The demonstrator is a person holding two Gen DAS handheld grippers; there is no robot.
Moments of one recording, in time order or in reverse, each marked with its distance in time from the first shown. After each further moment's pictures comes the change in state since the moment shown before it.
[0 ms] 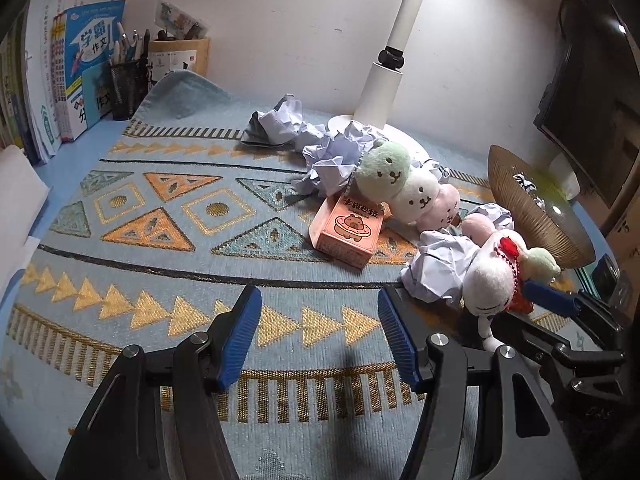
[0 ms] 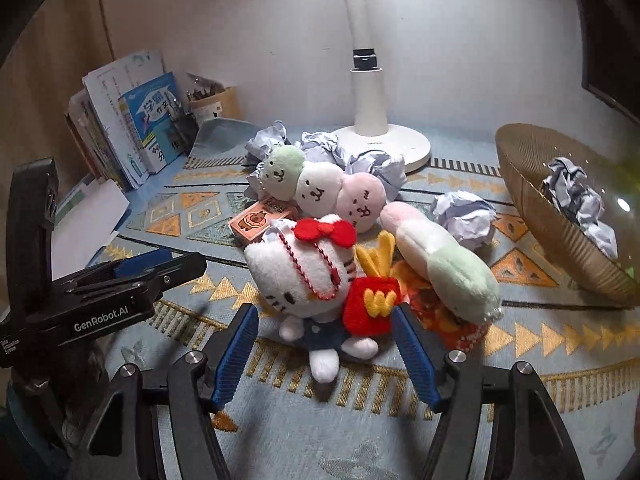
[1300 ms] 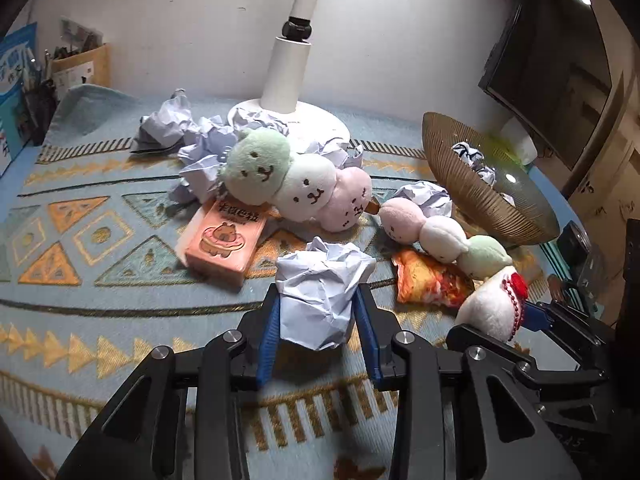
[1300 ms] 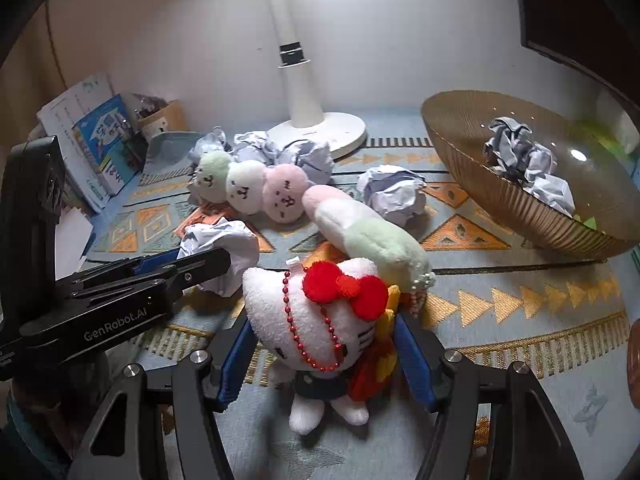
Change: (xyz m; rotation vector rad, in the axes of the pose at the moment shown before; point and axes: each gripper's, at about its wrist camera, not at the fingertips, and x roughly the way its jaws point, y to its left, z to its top) left arm 0.019 -0.058 0.009 0.102 0.071 -0.157; right arm -0.018 -0.032 -0.012 0.140 0.032 -0.042
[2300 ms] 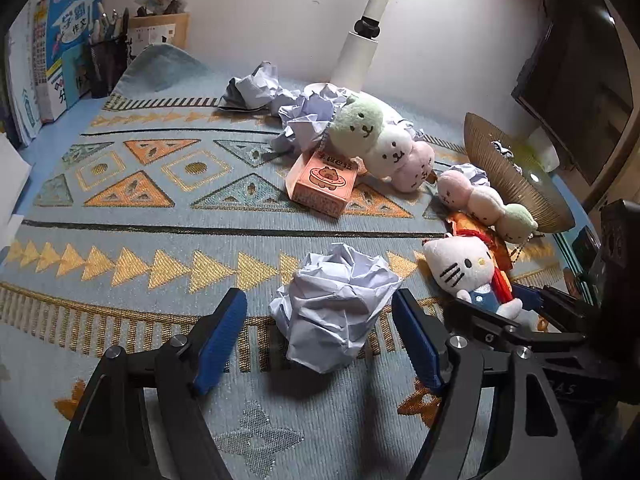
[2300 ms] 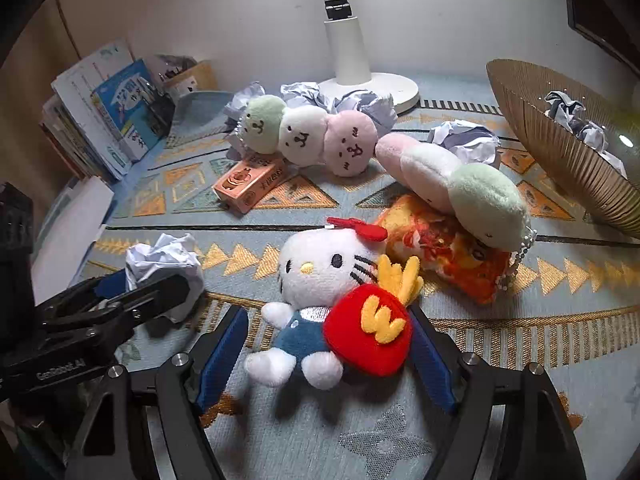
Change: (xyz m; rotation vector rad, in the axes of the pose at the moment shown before) left arm -0.029 0.048 -0.037 -0.075 0.022 0.074; right arm 0.035 0.031 -0.012 -0.018 0.109 0.012
